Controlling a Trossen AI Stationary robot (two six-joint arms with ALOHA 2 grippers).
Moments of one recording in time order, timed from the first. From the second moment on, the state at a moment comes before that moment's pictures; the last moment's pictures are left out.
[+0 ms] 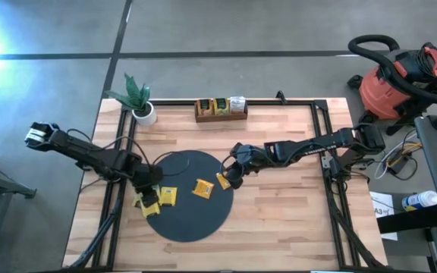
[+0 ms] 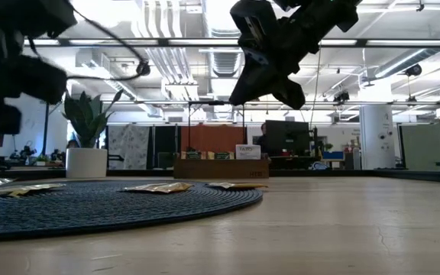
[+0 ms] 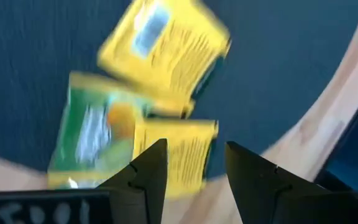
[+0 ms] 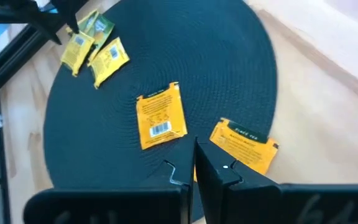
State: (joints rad) left arm -0.25 0.95 0.51 -0.72 0.30 -0.89; right arm 0.05 1.64 1.08 -0.20 0.06 0.75
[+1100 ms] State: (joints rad) left arm 0.18 1.66 0.91 -0.07 0.47 -0.54; right arm 0.01 1.82 1.01 -0.24 -0.12 1.08
